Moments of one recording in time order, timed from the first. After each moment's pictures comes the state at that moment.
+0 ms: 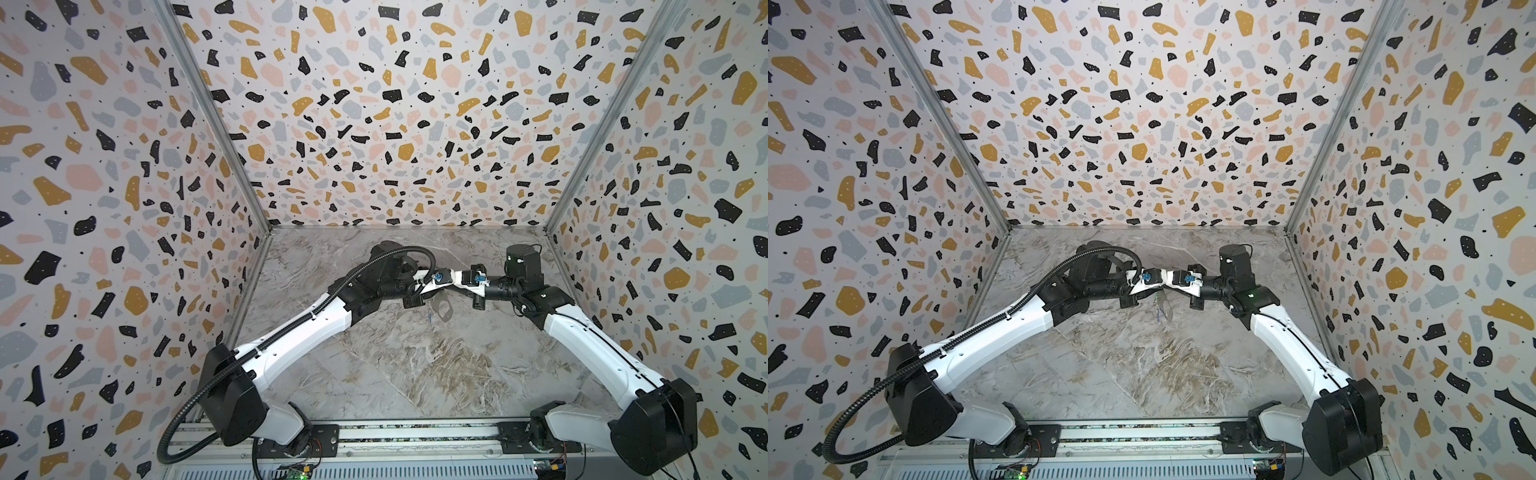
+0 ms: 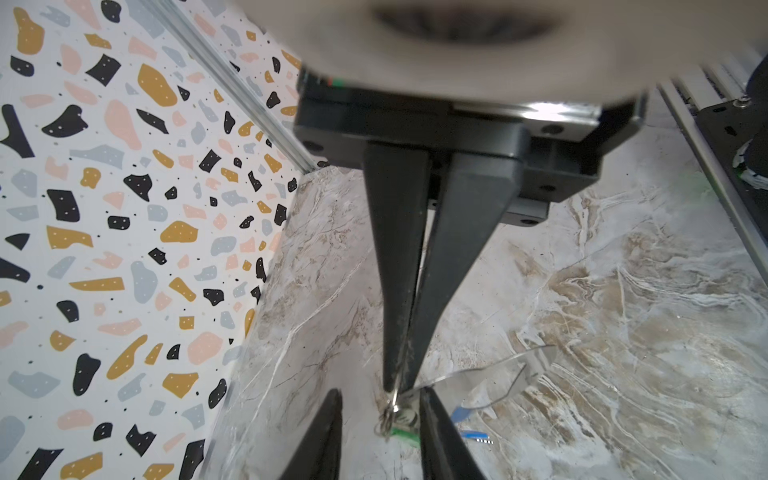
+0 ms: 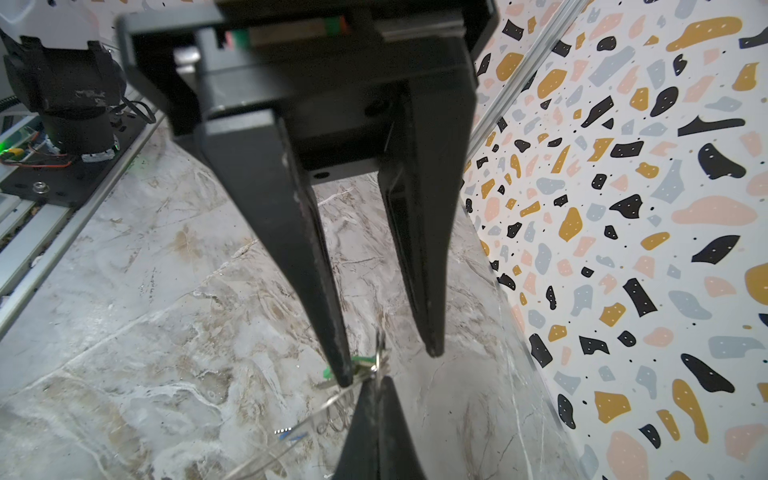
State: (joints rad) left arm -0.76 1.44 1.28 -0.28 0.34 0.72; right arm 0.38 1.24 0.99 -0.22 -0.89 -0.85
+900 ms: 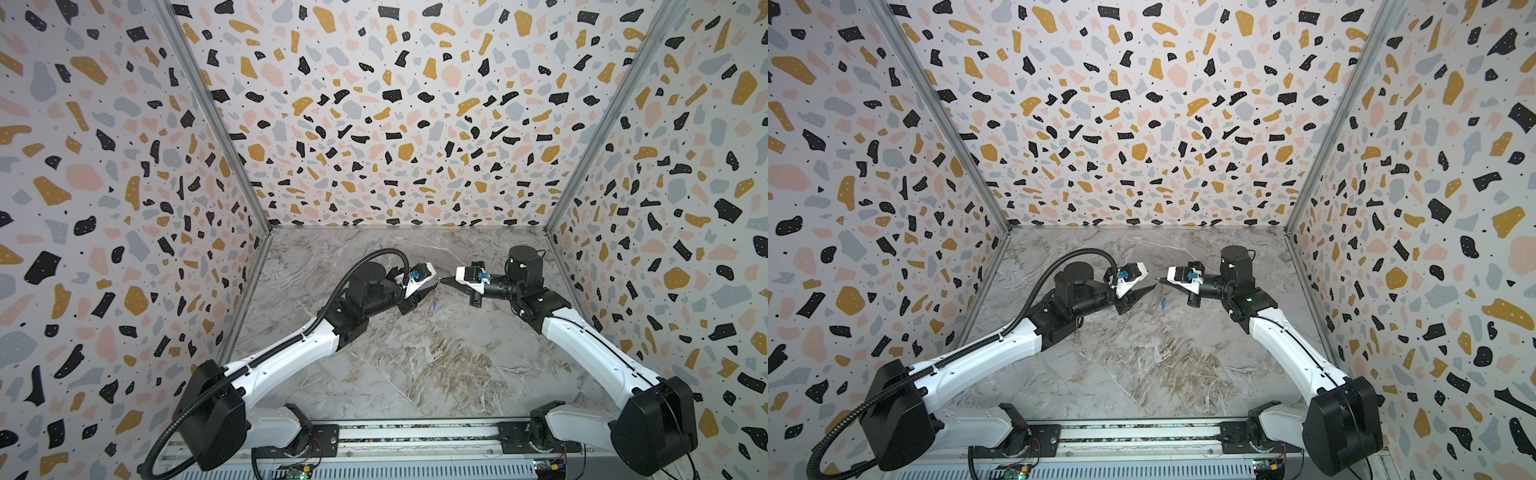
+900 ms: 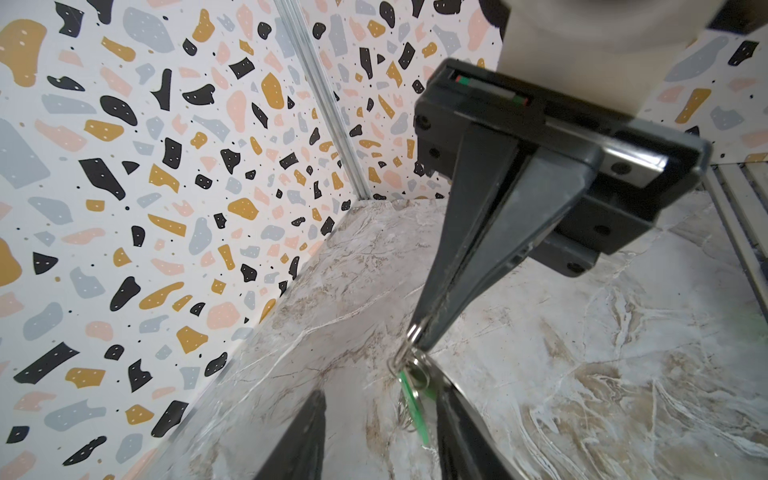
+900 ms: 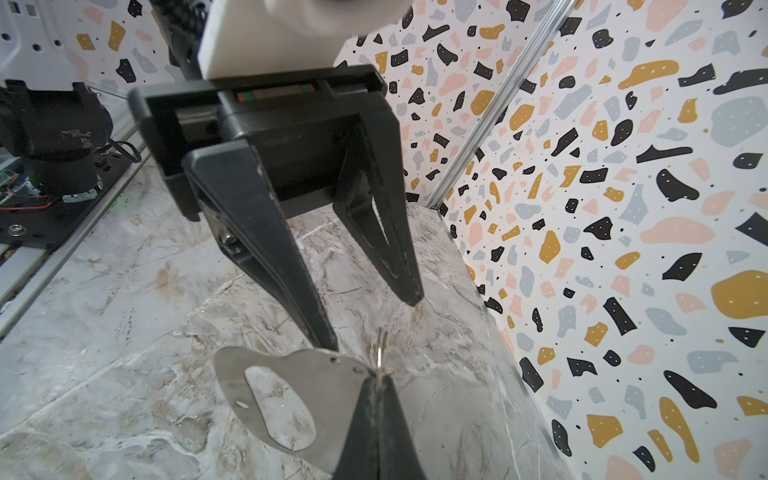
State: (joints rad) left arm -0.74 1.32 0.95 0.18 0.31 0.37; right arm 0.38 1.23 0.93 -0.02 -0.92 -0.73
